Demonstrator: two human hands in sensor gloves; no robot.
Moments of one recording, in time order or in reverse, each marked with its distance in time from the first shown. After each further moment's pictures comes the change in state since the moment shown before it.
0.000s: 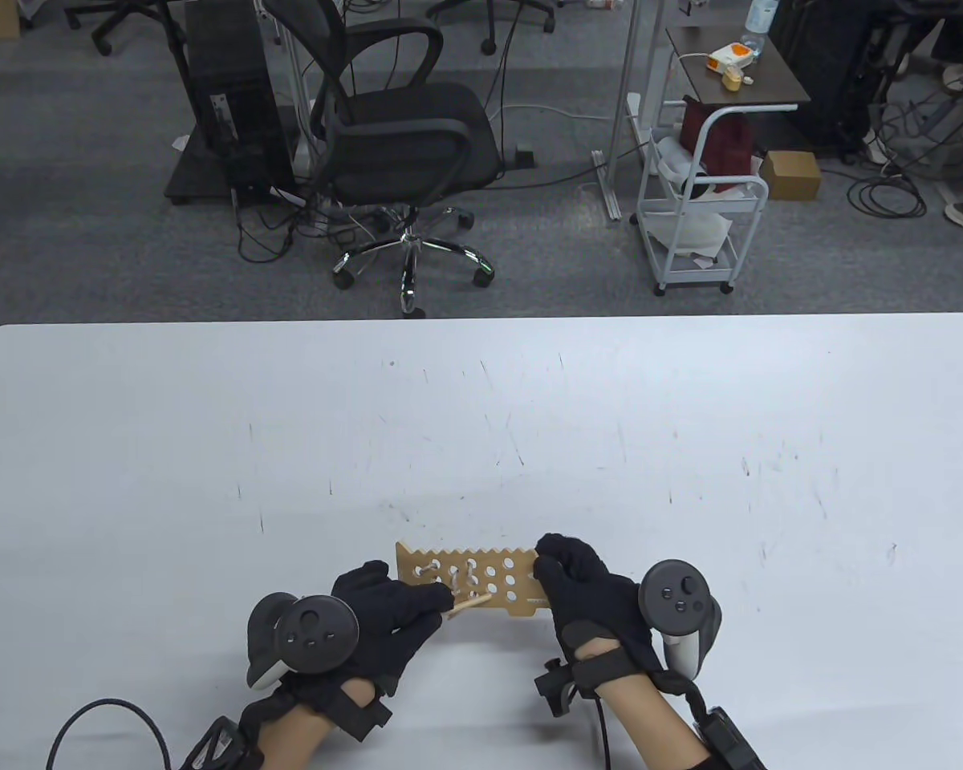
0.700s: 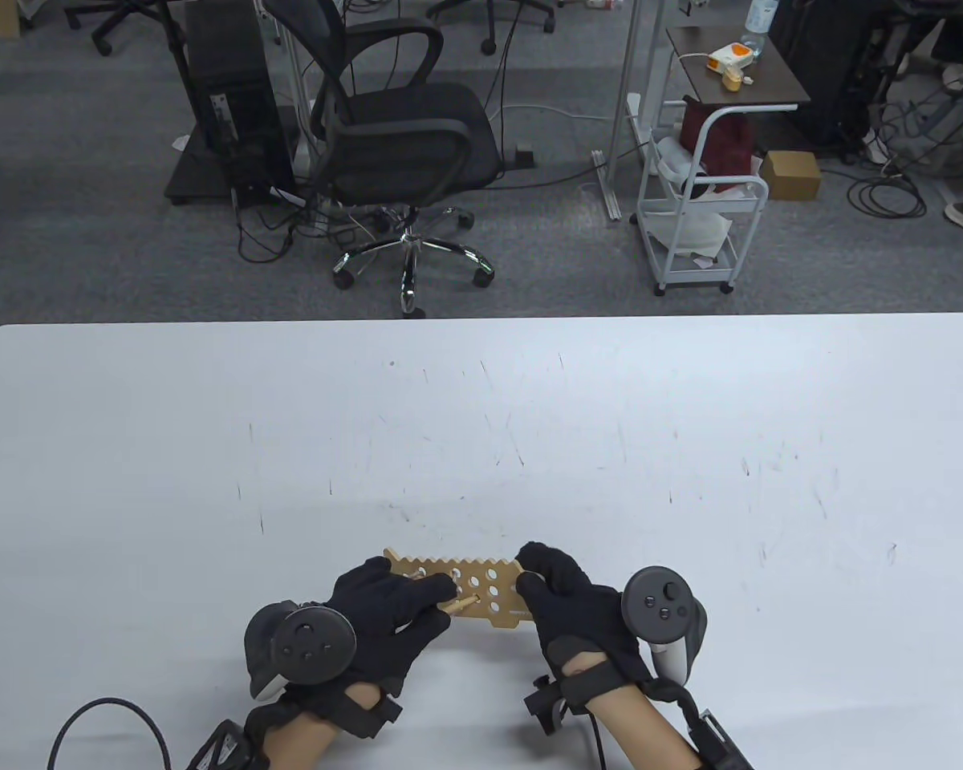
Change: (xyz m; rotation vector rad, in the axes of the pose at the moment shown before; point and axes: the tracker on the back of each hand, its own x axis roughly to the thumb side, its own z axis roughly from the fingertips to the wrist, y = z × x) left_hand 0.006 0.003 0.004 0.123 -0.011 -0.017; right_hand 0.010 0.016 0.008 0.088 -0.025 -0.002
